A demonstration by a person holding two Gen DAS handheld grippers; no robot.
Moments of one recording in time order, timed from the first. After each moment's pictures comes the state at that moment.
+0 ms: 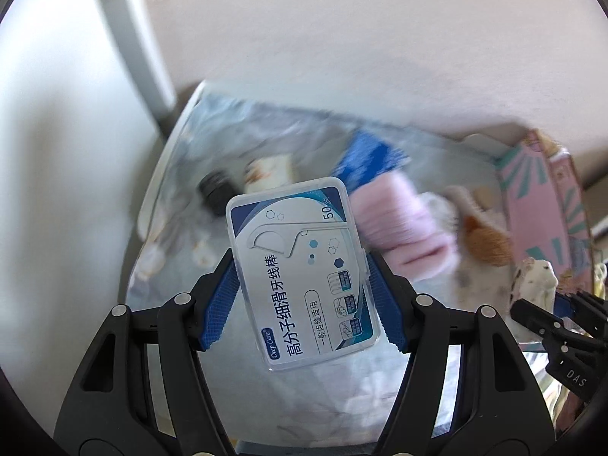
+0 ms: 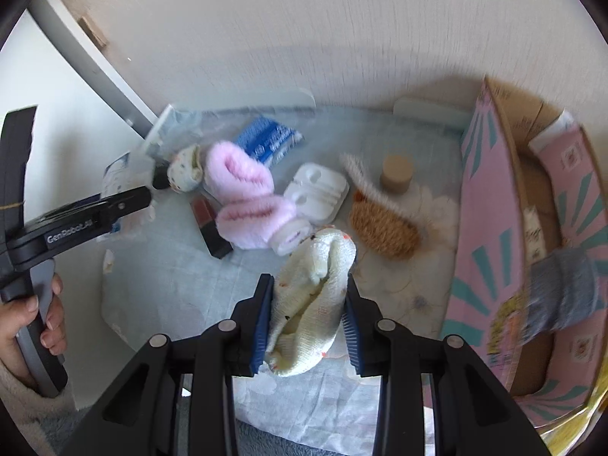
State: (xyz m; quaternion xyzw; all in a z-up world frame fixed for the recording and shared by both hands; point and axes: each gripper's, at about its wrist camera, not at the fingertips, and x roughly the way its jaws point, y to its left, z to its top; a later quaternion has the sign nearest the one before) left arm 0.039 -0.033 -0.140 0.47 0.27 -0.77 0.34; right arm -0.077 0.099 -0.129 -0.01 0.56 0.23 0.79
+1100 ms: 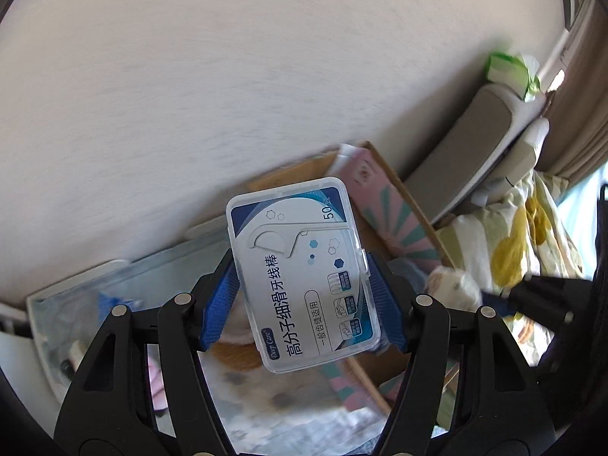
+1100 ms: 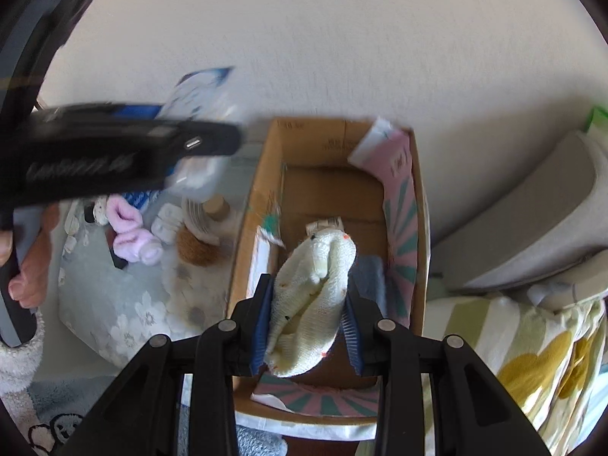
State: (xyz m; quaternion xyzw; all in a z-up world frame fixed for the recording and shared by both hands) left arm -0.235 0.114 -0.063 0.49 0.14 -0.85 0.08; right arm -0.034 -0.078 -0.081 -0.08 0.55 0.21 0.80
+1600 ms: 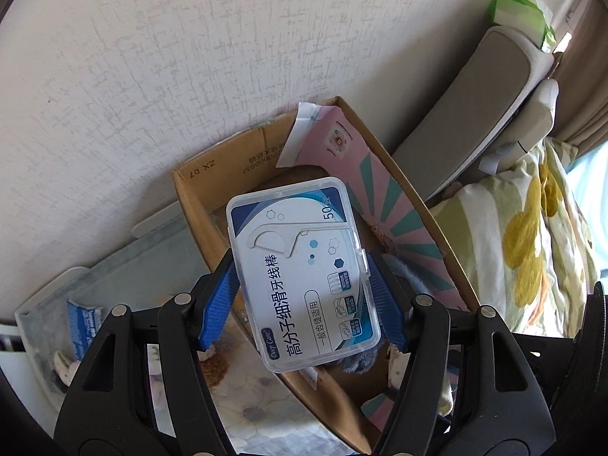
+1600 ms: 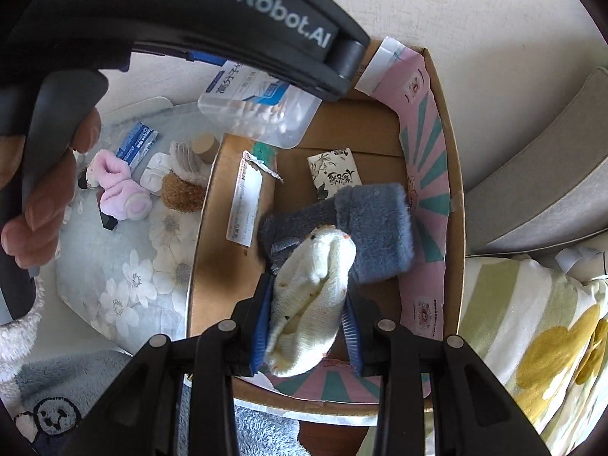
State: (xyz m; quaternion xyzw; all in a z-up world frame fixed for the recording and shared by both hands) left arm -0.284 0.149 -0.115 0.55 0.11 -0.82 0.07; right arm -0.048 -0.092 -0.134 -0.09 0.60 0.24 0.76
